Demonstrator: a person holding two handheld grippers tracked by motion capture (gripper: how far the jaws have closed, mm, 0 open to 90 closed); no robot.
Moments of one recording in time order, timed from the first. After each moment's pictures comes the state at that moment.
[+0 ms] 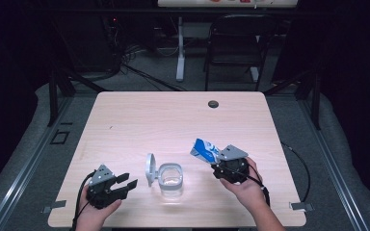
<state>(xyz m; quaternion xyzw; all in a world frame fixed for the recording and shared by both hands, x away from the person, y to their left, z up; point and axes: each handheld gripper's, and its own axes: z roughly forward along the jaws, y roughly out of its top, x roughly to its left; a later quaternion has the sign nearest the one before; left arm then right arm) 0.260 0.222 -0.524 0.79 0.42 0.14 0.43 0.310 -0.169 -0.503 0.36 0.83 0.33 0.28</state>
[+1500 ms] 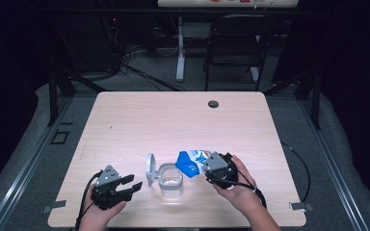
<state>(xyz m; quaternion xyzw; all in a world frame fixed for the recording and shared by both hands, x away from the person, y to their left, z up) 0.258 0.207 -0.521 0.81 0.40 0.13 0.42 0.294 -0.136 -0.501 0.28 0.85 0.26 0.36</state>
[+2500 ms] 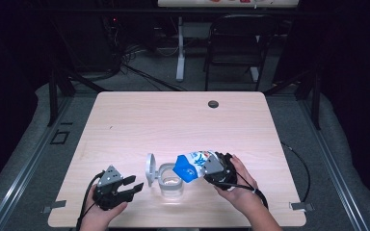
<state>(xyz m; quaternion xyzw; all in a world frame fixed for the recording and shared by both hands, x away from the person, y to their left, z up) 0.258 0.204 -0.522 0.81 0.39 0.12 0.41 0.291 -0.134 -0.503 0.25 0.86 0.22 0.39</state>
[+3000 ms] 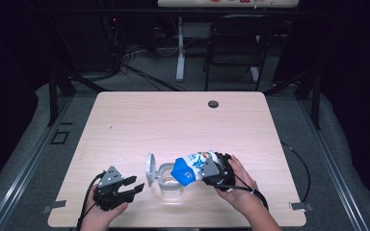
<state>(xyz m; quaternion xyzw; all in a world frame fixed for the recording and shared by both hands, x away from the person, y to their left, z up) 0.257 0.202 -0.522 0.81 0.39 0.12 0.41 0.289 -0.129 -0.506 0.23 0.86 0.20 0.41</state>
